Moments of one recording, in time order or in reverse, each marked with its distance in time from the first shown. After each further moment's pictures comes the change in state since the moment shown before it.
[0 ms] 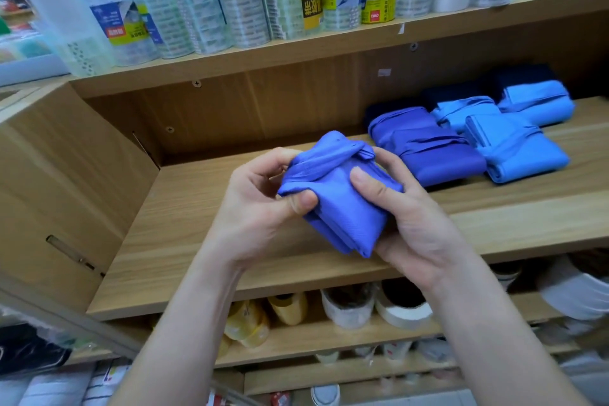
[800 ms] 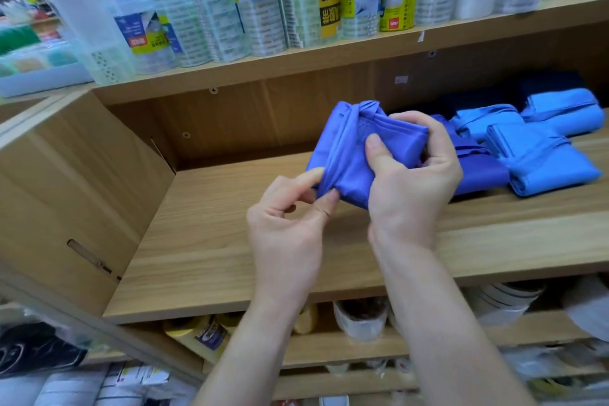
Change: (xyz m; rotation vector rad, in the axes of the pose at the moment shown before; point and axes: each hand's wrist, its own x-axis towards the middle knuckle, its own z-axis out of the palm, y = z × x) left_hand -0.010 -0.017 0.040 0.307 0.580 0.159; right_hand 0.038 0.006 0.044 -0.356 0.616 -0.769
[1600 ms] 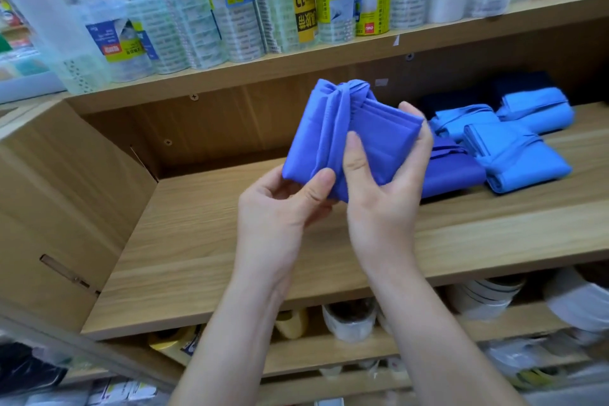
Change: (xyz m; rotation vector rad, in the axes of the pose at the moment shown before) left_hand 0.016 0.024 0.011 -0.244 -0.135 -0.409; right_hand -0.008 0.009 -0.015 0.048 -0.195 -0.090
